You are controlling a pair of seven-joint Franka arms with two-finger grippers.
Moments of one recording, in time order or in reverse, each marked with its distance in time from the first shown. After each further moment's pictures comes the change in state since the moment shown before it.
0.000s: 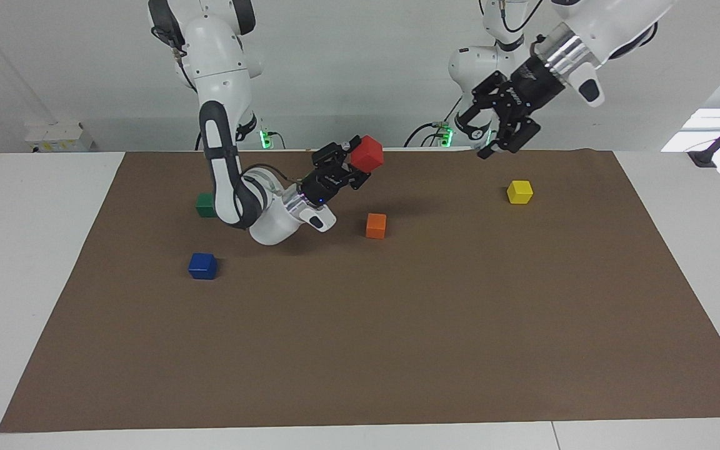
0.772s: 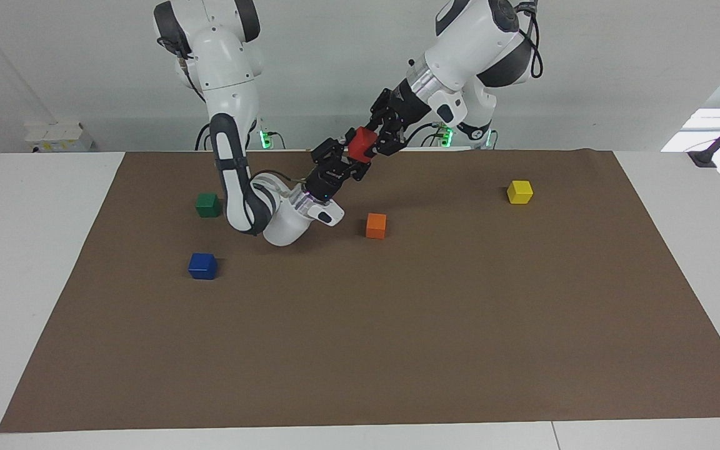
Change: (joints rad) left arm -0.045 0.011 -0.393 -0.134 -0.188 0.196 -0.562; right arm 0.080 0.150 0.012 -0.020 0.078 -0.308 -0.128
